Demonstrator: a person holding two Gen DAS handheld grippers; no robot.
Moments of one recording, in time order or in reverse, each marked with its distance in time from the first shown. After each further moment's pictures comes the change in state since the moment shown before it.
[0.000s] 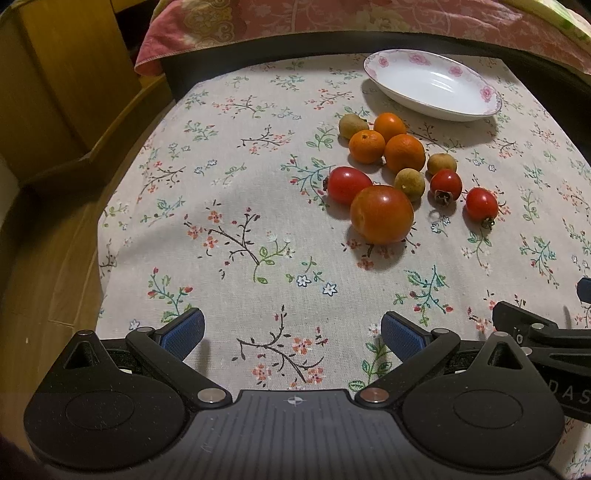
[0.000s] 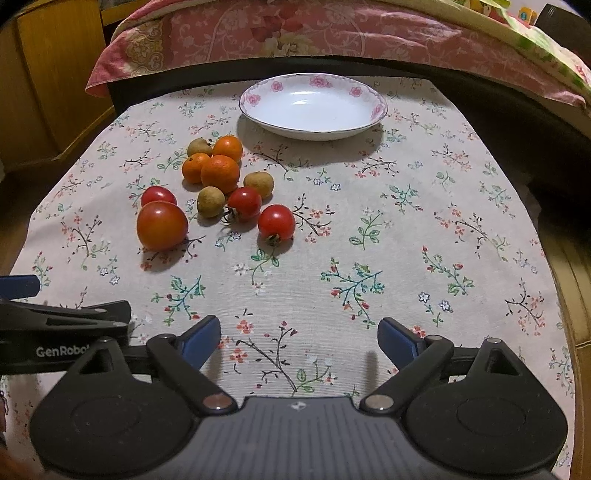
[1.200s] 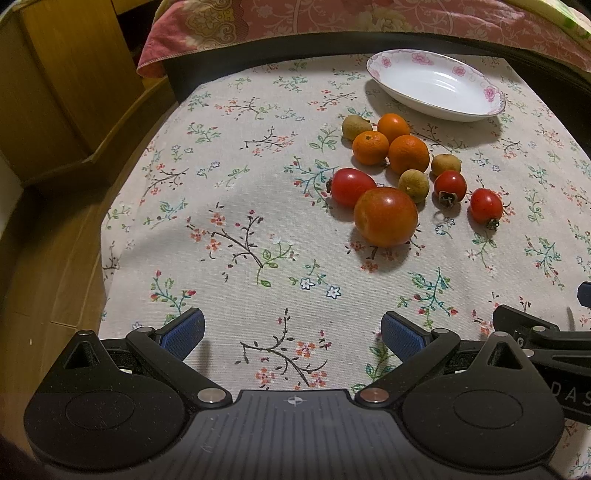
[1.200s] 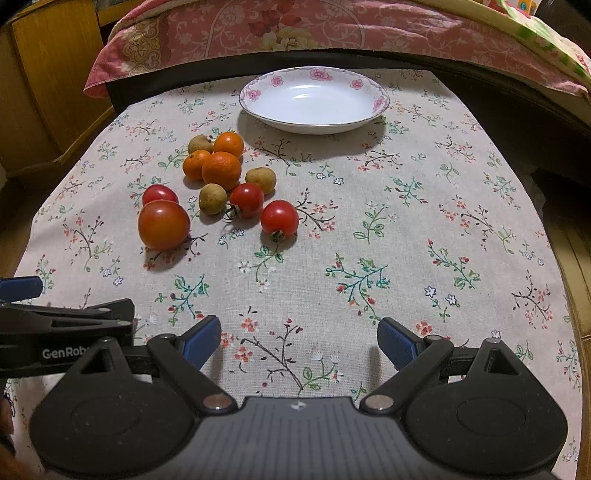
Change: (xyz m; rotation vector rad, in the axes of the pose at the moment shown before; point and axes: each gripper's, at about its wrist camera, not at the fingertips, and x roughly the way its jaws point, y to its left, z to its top) left arm 0.000 0.000 0.002 -0.002 -0.008 0.004; right arm 0.003 -0.001 0.001 0.019 0.017 0.018
